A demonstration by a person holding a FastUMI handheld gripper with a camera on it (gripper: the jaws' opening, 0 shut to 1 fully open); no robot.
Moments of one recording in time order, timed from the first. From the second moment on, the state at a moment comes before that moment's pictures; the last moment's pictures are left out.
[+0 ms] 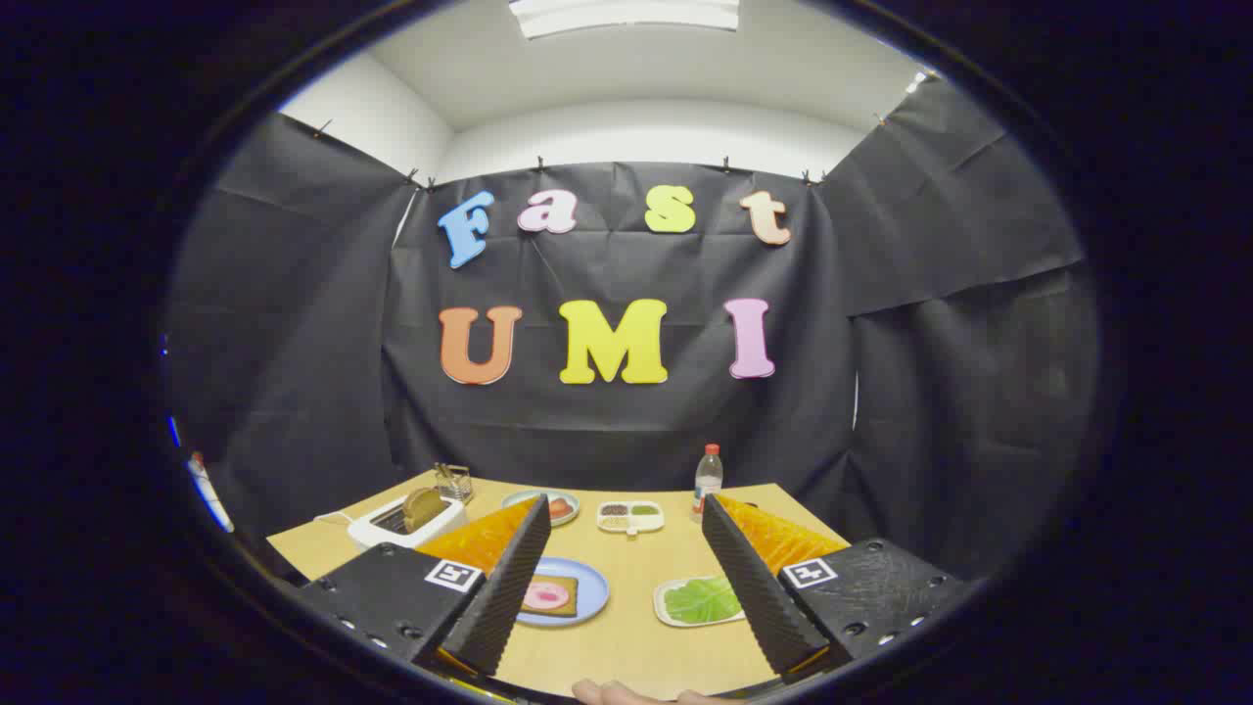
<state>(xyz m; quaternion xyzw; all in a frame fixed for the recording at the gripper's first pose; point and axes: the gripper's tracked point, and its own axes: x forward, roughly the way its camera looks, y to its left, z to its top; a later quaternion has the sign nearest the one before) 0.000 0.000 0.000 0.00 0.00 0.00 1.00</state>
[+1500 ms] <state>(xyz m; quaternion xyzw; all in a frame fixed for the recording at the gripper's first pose) 0.082 -0.090 -0.059 0.04 0.09 -0.07 0.99</state>
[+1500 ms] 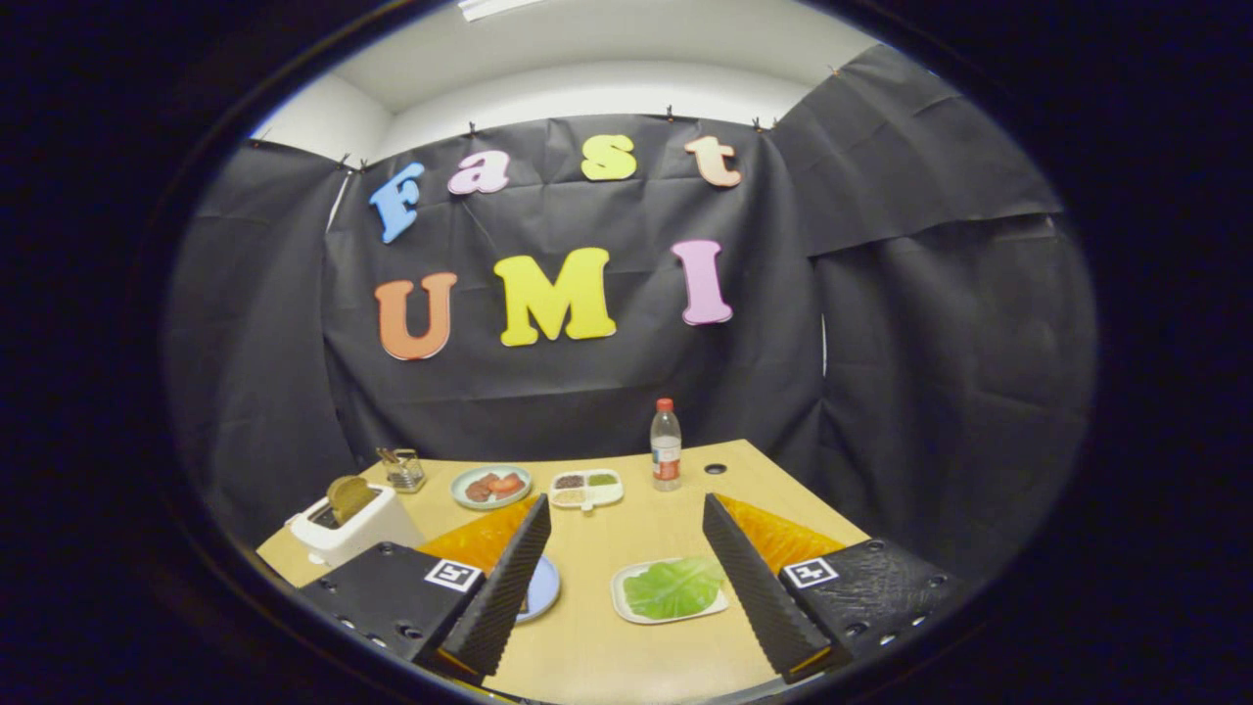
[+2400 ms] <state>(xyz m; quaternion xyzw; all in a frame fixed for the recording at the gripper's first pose) 0.205 -0.150 -0.281 0.05 0.34 -0.13 0.93</state>
